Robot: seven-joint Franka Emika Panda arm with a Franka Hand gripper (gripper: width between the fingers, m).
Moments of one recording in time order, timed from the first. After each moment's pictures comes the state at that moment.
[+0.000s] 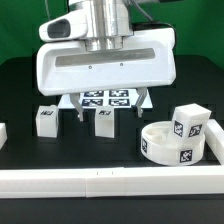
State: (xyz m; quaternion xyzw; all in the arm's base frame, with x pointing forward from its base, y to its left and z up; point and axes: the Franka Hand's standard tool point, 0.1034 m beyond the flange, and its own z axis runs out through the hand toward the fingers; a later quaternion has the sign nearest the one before) arm 0.565 -0.026 0.058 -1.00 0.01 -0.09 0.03
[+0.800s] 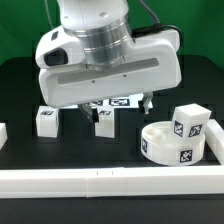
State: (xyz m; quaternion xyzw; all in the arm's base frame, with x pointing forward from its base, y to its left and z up) arm 0.548 -0.010 0.054 -0.98 0.02 0.16 0.11
